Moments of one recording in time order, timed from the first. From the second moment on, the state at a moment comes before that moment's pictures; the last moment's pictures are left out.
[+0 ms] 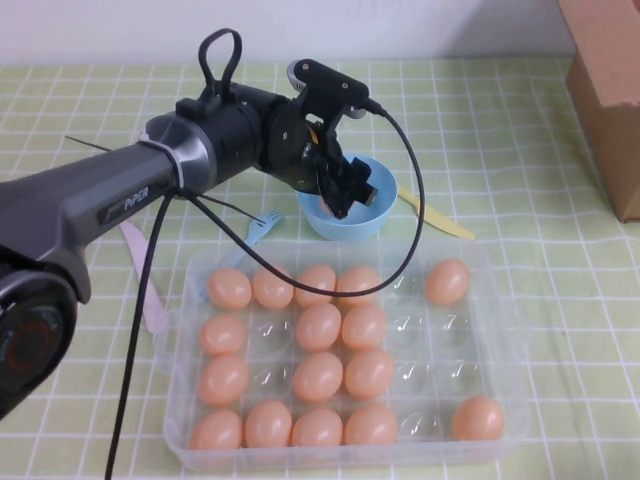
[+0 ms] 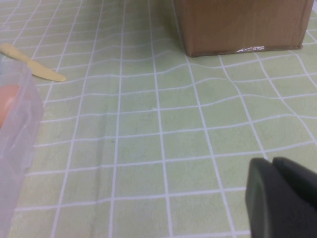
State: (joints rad) right arm -0.05 -0.01 0.03 0.12 0.37 0.02; left arm -0.56 2.13 -1.73 0.00 0.50 0.13
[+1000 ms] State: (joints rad) right arm -0.05 -0.01 0.03 0.12 0.37 0.02; left arm -0.59 1.12 -0.66 0.15 -0.07 -0.05
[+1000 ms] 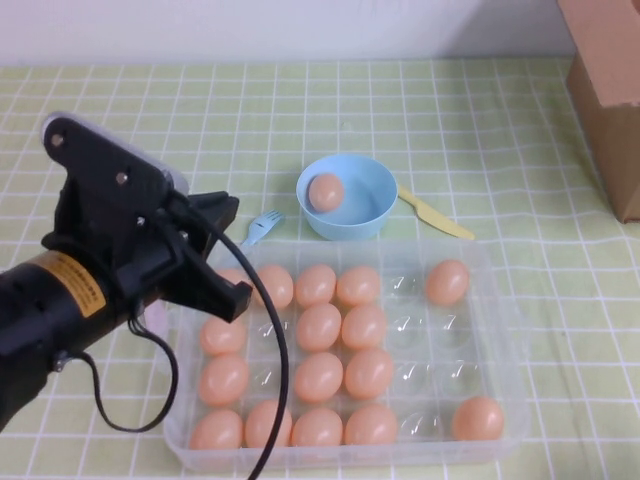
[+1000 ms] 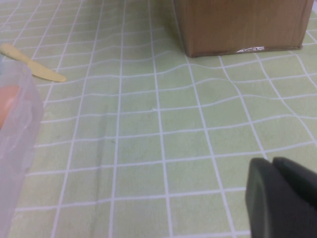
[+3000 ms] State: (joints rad) right arm -0.05 -0.01 0.03 0.12 0.37 0.02; left arm -0.06 0.01 0.03 -0.01 0.33 0.08
